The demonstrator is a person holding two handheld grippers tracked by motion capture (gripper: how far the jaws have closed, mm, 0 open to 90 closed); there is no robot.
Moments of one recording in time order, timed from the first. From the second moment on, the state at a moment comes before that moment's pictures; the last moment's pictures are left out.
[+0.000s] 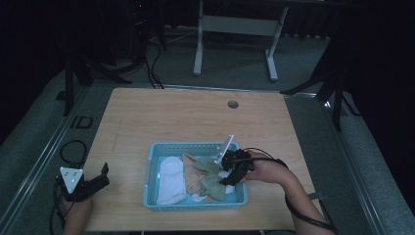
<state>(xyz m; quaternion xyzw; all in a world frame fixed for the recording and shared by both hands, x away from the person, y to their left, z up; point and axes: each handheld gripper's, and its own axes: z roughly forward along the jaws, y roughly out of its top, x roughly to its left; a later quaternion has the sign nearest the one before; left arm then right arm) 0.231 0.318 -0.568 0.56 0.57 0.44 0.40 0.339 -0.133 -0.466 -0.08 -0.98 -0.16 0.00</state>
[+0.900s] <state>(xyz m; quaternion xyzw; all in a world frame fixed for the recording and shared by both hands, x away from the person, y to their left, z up) 0.232 0.317 -0.568 0.57 0.57 0.45 0.39 0.333 -0.110 -0.480 -0.05 -0.99 -0.13 0.02</state>
